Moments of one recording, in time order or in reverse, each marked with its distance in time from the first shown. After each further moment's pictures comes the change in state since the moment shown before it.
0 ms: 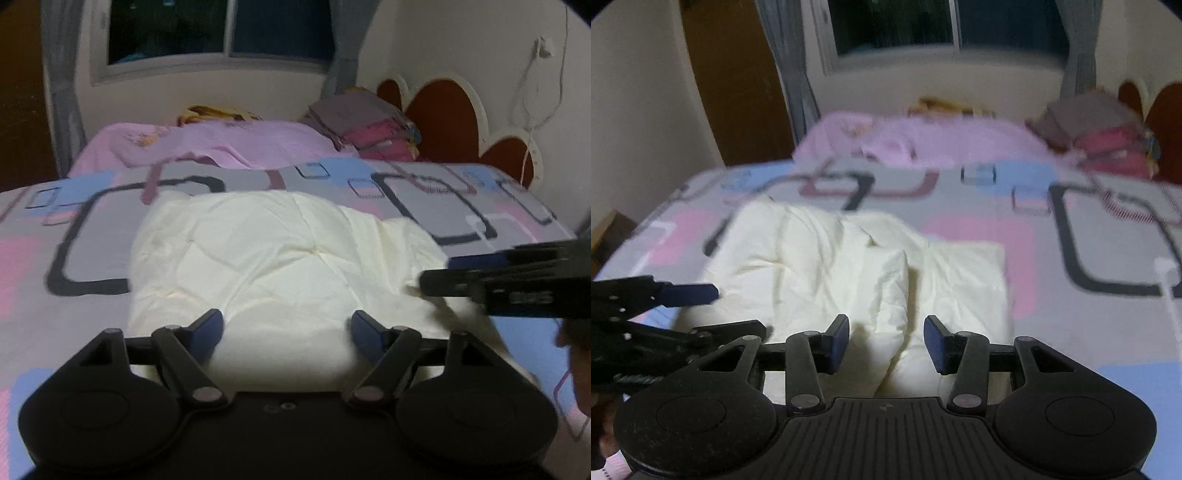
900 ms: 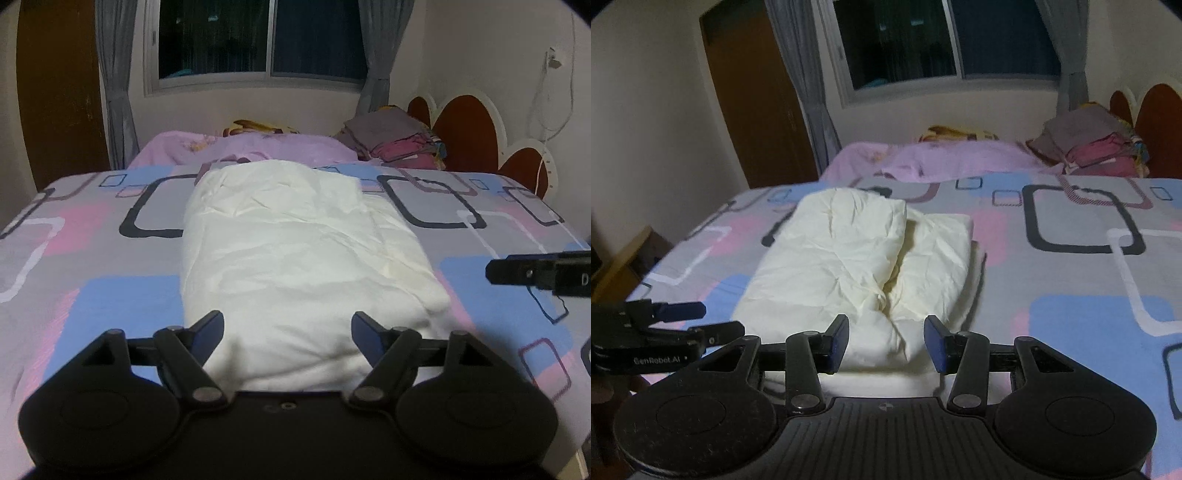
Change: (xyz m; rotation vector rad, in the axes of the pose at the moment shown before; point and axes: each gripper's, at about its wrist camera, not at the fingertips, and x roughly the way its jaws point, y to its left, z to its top) left arm -0.129 -0.072 -0.083 -0.040 -0.052 0.158; right arm -0.161 0.004 -0.086 0.029 -0.081 0.056
